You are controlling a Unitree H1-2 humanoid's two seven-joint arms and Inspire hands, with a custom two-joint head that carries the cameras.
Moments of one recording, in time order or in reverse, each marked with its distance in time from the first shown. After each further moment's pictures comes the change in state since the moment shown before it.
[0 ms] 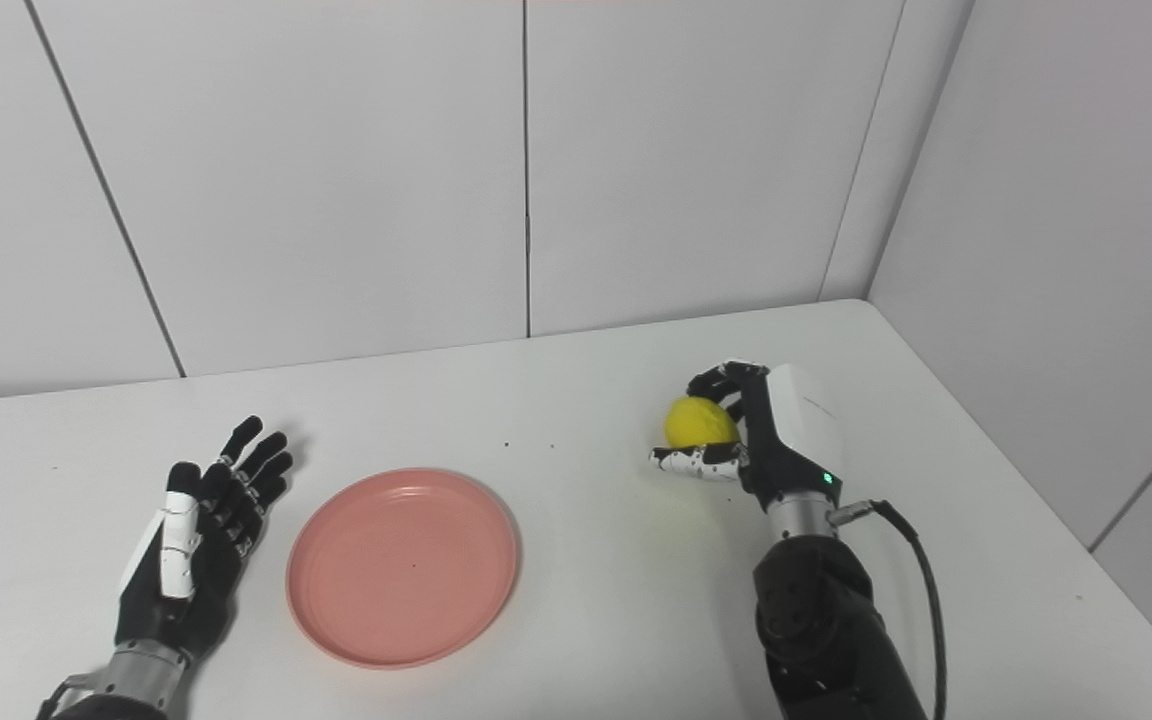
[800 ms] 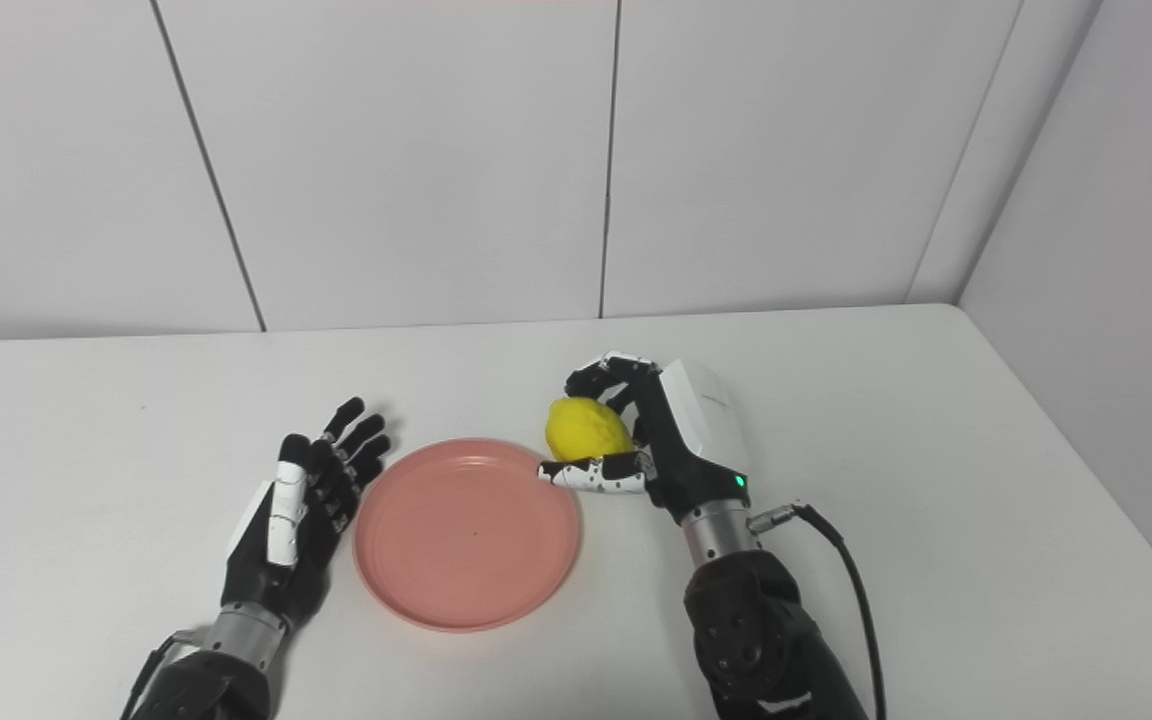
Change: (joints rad) left arm 0.063 -0.055 -0.062 -0.096 0.049 0.074 0.077; right arm -0.038 0.080 0.247 0.014 0.054 -0.140 0.050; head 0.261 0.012
